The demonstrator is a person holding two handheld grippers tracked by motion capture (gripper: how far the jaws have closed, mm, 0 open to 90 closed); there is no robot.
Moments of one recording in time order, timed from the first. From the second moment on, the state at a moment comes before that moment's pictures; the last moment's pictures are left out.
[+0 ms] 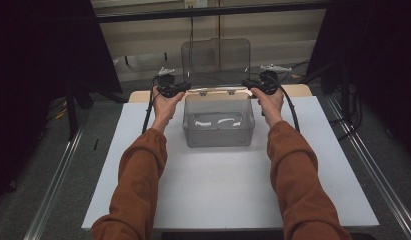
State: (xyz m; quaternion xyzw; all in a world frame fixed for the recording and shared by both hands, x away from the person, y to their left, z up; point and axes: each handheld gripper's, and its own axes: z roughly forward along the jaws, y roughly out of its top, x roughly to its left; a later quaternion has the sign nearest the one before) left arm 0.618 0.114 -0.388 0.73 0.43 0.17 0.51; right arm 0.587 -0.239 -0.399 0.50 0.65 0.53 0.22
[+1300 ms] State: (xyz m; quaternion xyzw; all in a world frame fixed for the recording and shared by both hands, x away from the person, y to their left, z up) left arm 0.627 0.107 -0.394 0.73 0.47 0.13 0.48; right arm 0.597 -0.236 -0.407 0.57 0.62 0.51 0.16
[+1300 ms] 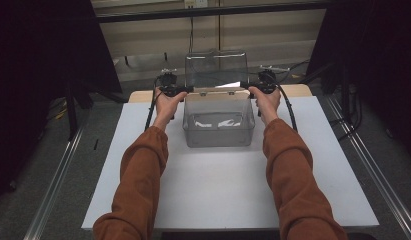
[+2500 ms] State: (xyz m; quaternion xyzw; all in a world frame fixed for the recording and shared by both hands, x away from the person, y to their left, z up) left arm 0.626 0.102 -0.396 0.74 0.48 0.14 0.46; right arm 0.599 -0.228 -0.415 0.59 0.62 0.50 0.15
